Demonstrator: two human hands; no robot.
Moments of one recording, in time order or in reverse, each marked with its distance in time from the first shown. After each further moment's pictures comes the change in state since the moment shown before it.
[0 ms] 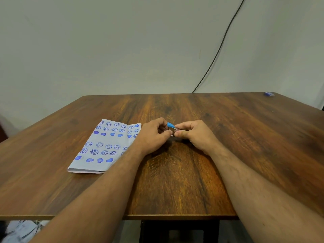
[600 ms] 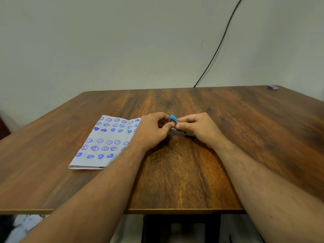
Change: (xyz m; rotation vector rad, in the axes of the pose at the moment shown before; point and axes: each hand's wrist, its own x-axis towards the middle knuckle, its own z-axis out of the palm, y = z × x) left_hand -0.004 0.002 0.001 0.034 0.127 0.078; right_hand -0.002 0.002 -0.004 0.038 0.040 -0.043
